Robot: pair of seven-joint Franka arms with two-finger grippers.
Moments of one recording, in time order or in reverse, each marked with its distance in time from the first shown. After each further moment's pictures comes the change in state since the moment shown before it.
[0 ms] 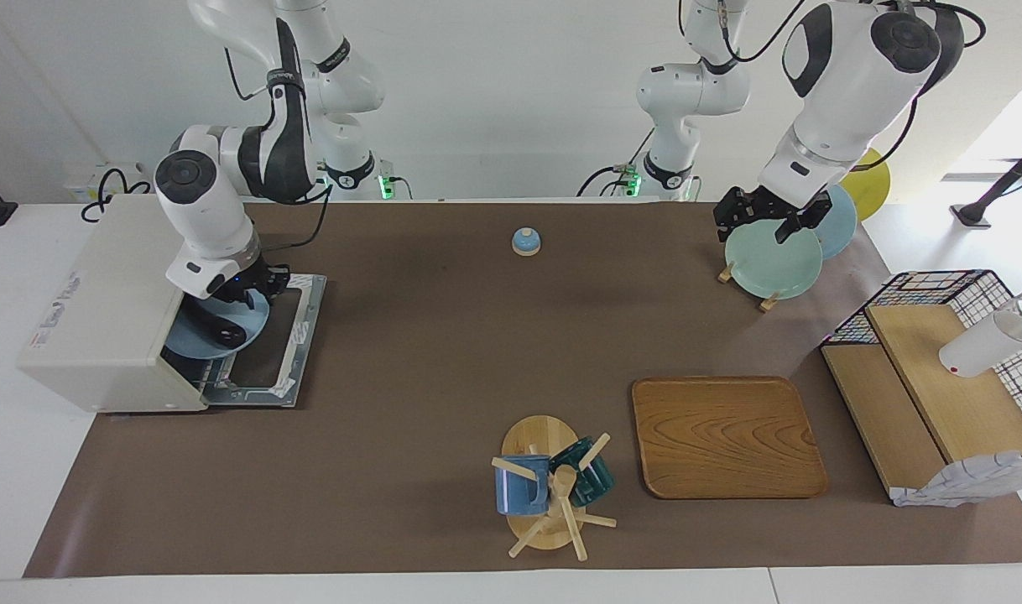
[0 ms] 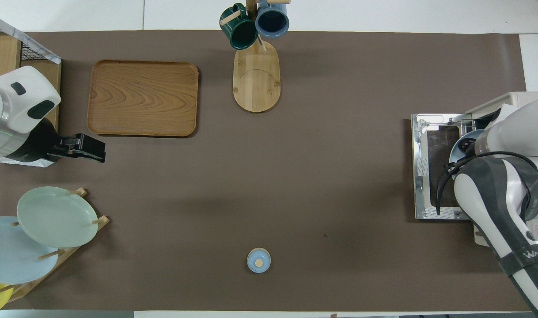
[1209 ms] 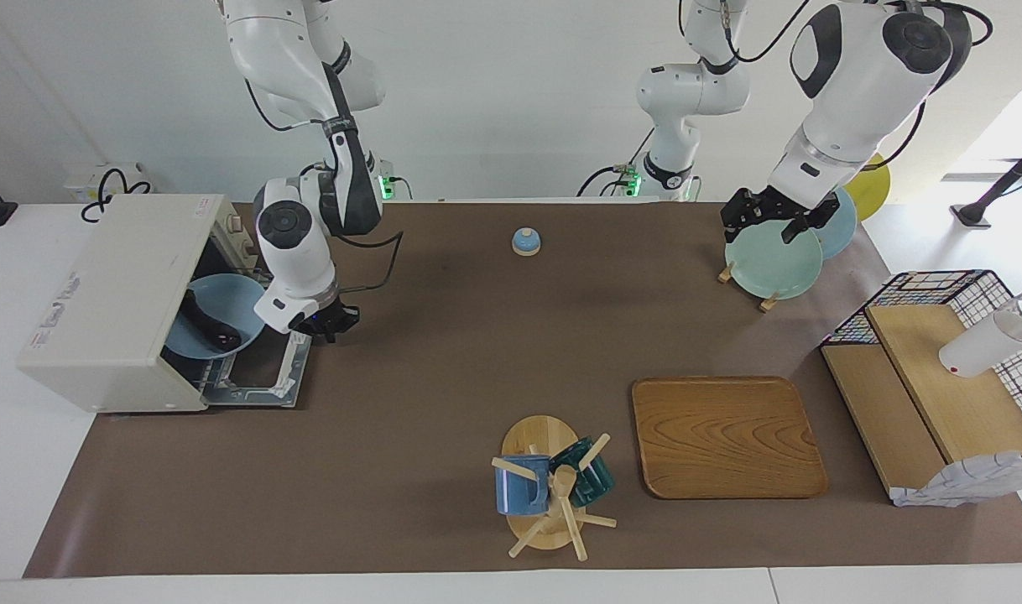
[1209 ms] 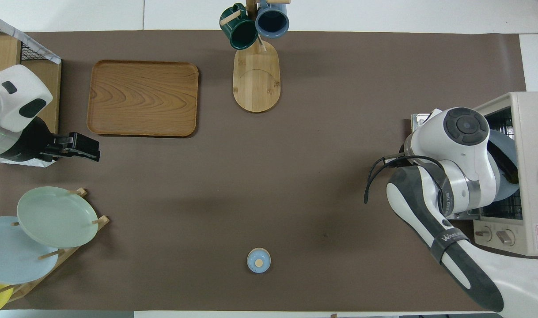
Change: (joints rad) left arm 0.011 0.000 0.006 0.000 0.000 0.000 0.000; right arm 0.141 0.152 0.018 -0.075 0.015 0.253 0.298
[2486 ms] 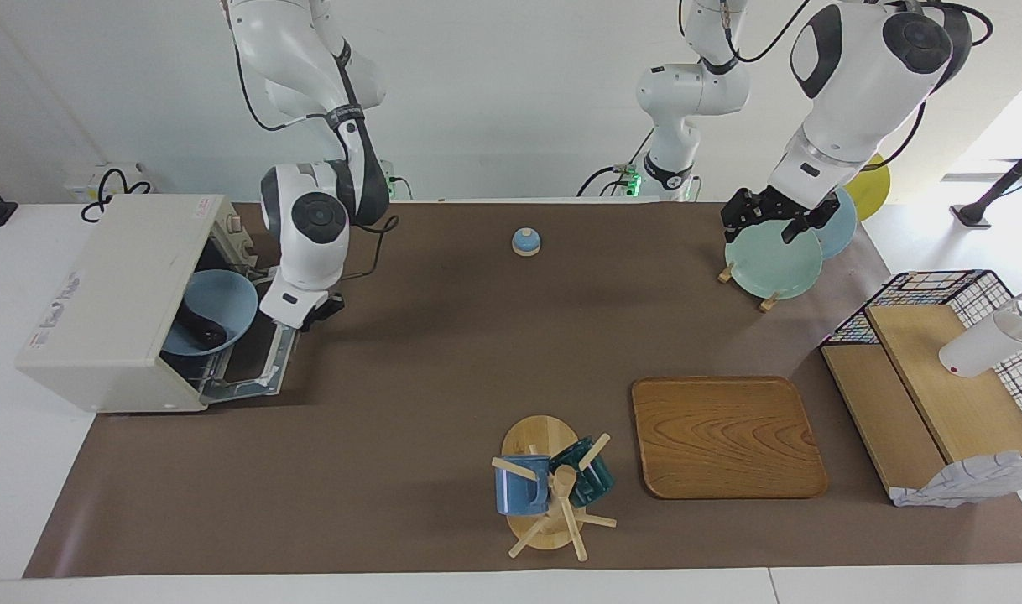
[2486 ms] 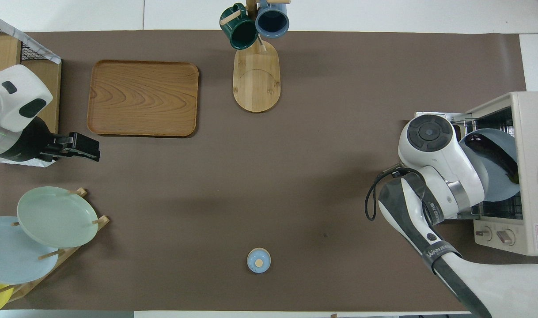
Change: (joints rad) left arm 0.000 0.000 0.000 0.000 0.000 0.000 0.000; right arm -0.003 -0.041 0.026 0.129 -0.237 -0.268 -0.129
